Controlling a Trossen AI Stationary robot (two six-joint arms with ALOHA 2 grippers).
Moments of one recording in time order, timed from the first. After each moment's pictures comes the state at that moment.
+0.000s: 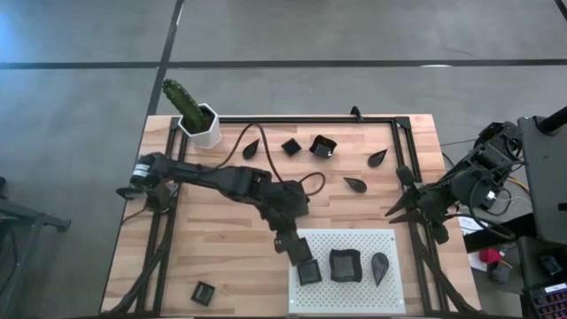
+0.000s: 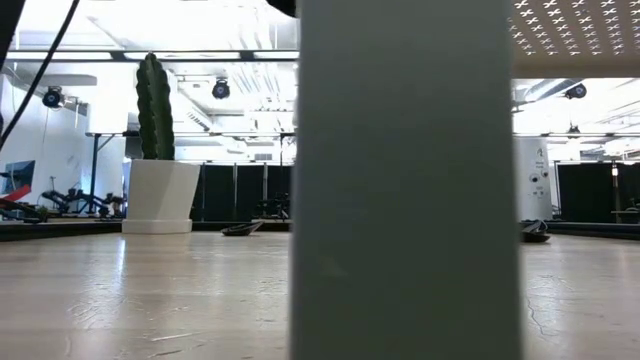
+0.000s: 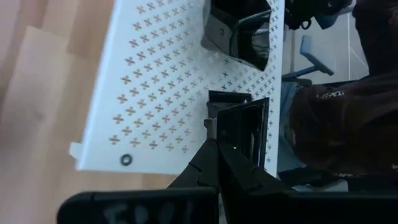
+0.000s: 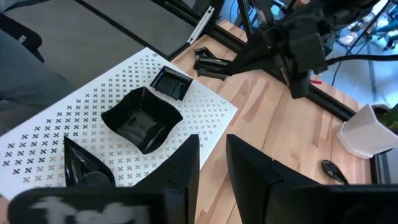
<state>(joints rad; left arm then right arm) -0.20 1.82 1.83 -0.81 0.38 -0.62 0.73 0.89 1.29 -0.96 0.29 -0.11</state>
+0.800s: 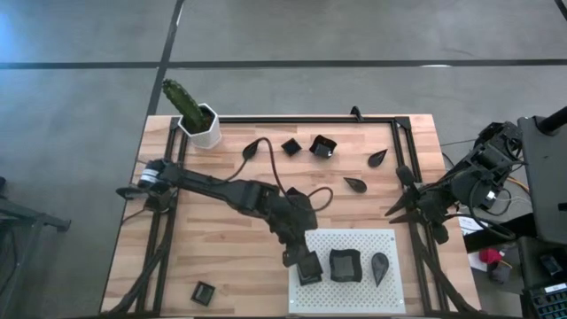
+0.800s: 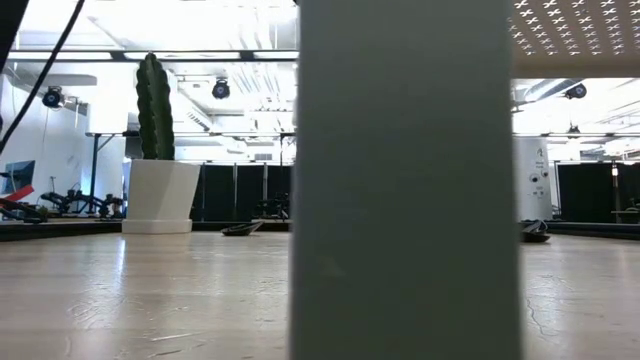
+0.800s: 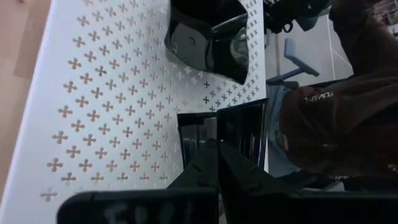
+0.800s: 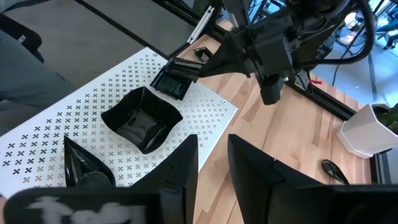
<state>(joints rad) -0.25 1.89 1.83 -0.64 0.38 -0.64 0.73 0.89 1.29 -0.96 0.29 -0.11</state>
